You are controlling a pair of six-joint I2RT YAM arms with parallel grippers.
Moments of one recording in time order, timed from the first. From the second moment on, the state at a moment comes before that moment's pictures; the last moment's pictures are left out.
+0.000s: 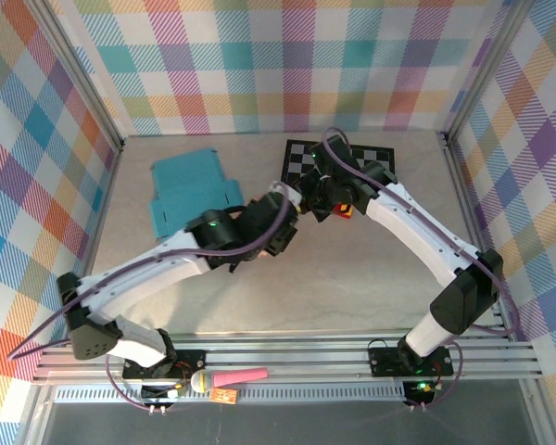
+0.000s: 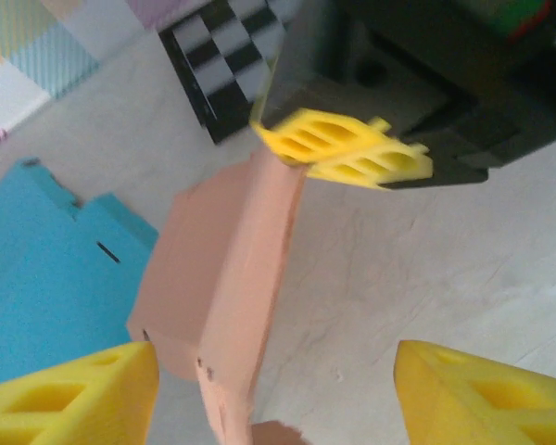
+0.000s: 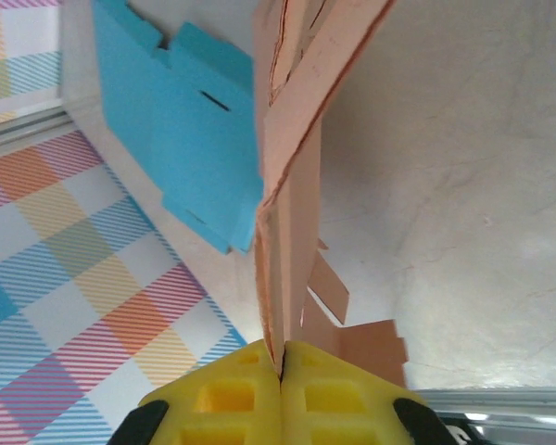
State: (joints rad) left arm -1.03 1.40 1.51 -0.93 -0.51 -0.21; right arm 0.64 1.59 1.61 -0.88 -0.23 1.51
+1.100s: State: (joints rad) left arm -0.52 1.29 1.43 -0.90 0.12 -0.65; right arm 0.58 1.50 1.61 -0.86 -0.18 1.54
